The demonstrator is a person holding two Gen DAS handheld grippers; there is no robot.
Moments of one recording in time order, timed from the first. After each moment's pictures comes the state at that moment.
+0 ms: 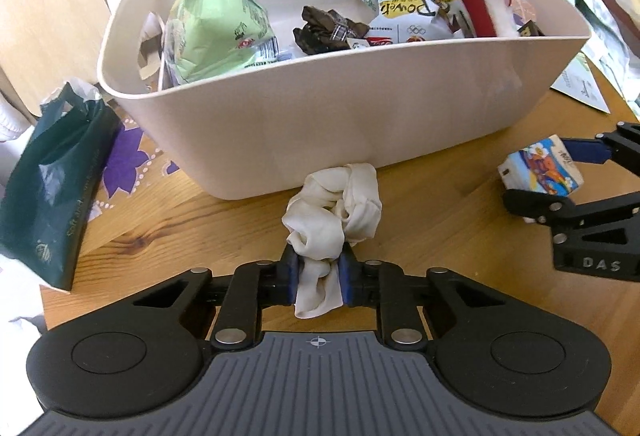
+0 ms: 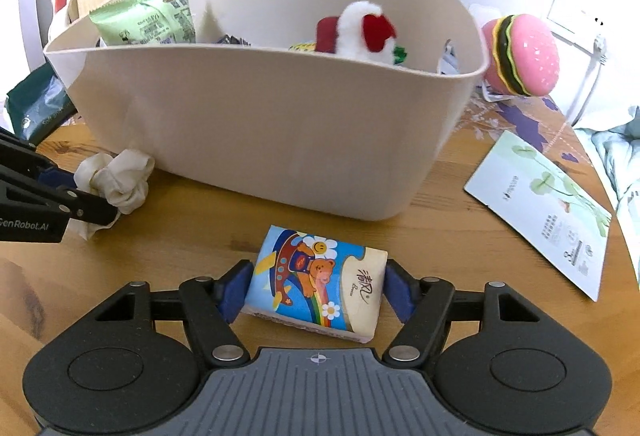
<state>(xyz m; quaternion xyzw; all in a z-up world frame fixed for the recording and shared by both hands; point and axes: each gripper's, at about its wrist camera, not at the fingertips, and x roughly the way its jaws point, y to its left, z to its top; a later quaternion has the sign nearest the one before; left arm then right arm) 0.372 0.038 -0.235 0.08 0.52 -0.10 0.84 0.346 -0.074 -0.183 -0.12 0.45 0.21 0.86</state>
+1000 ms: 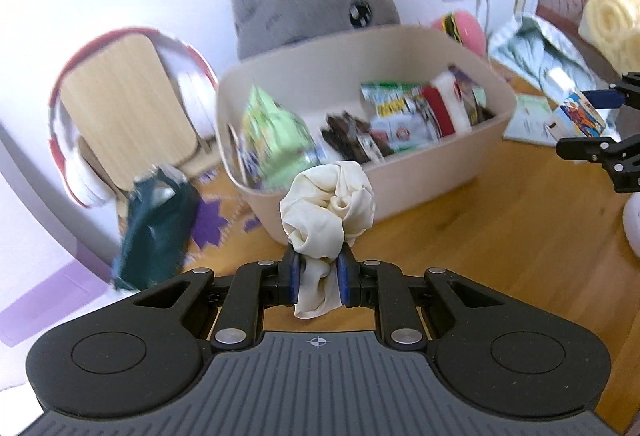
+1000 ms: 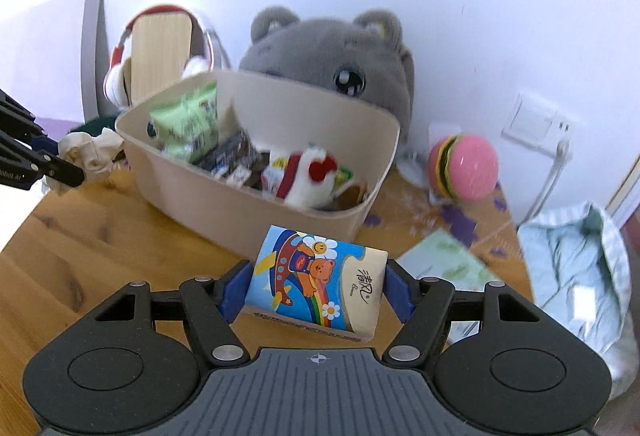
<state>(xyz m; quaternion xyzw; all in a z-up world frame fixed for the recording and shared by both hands) 0.309 0.067 -0.121 0.11 0.43 -0.10 0.89 0.323 -0.144 -0.075 -0.16 0.34 0.26 0.89</state>
